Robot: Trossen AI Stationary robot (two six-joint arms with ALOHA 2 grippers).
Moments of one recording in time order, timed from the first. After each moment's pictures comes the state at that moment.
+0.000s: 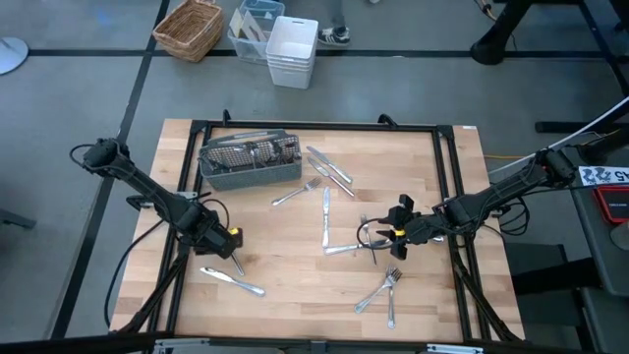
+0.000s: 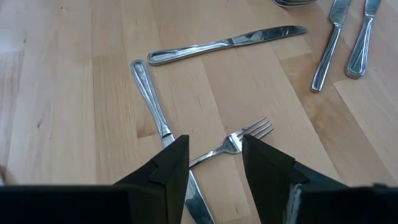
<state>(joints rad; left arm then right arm) -0.55 1.18 0.70 -0.95 0.07 -2.30 0.43 1.05 0.56 -0.36 0.40 0.54</state>
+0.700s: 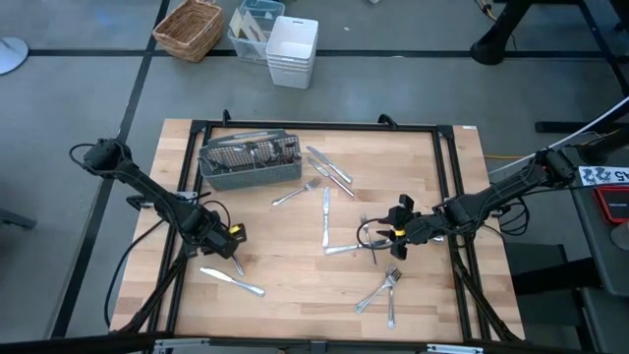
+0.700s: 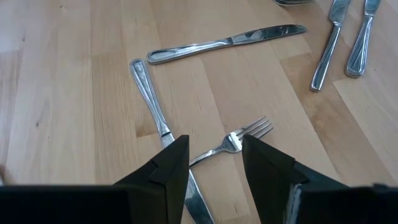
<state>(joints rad) -0.55 1.19 0.54 -0.74 -0.03 -2.42 0.43 1.05 0.56 -0.37 0.40 0.54</state>
